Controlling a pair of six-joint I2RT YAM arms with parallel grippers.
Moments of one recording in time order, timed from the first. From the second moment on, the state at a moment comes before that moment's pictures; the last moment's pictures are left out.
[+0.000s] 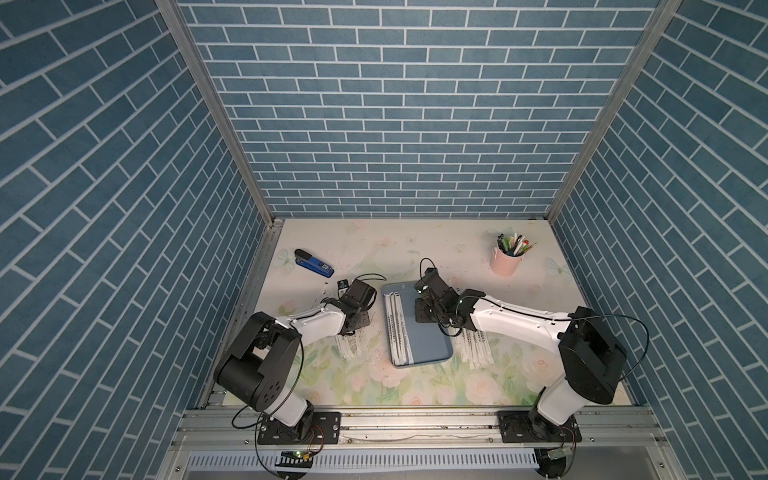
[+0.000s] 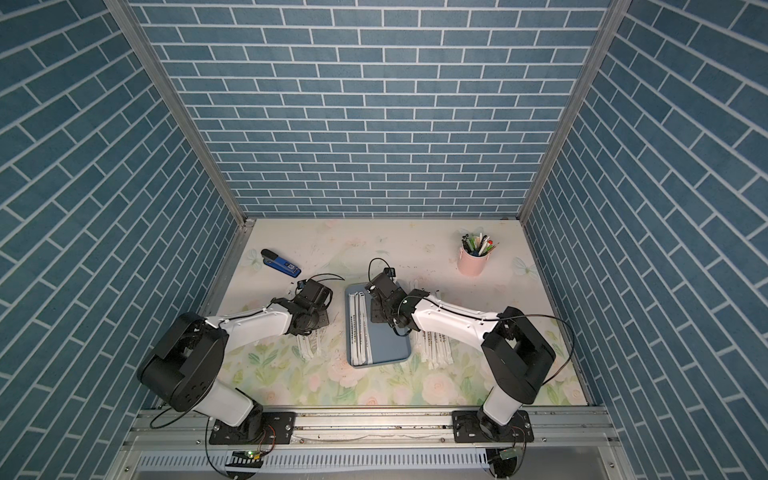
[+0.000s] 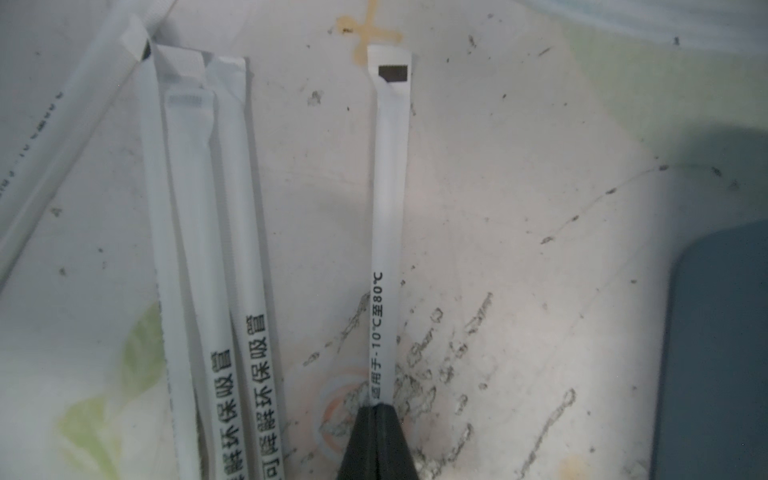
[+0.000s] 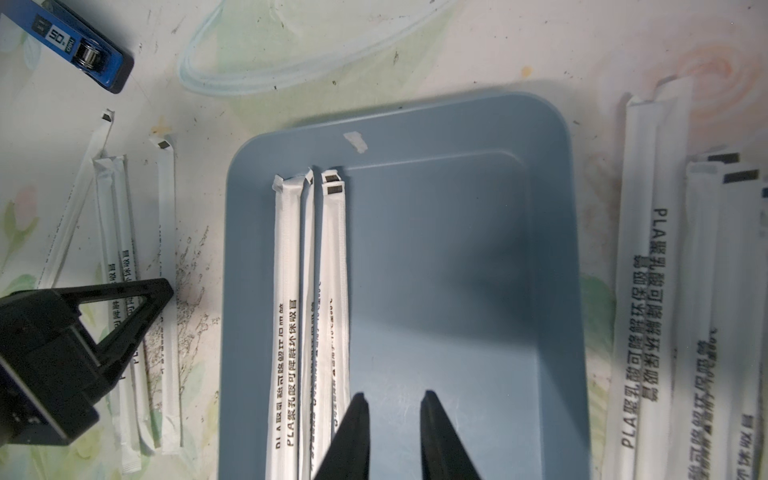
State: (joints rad) left arm -0.51 1.56 0.74 -0.36 -0.27 -0.74; right arm 0.93 1.63 1.07 -0.42 0.16 0.73
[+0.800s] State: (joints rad) left arm -0.64 1.48 0.91 -0.54 -0.29 -0.83; right arm 0.89 1.60 1.06 -0.41 0.16 0.73
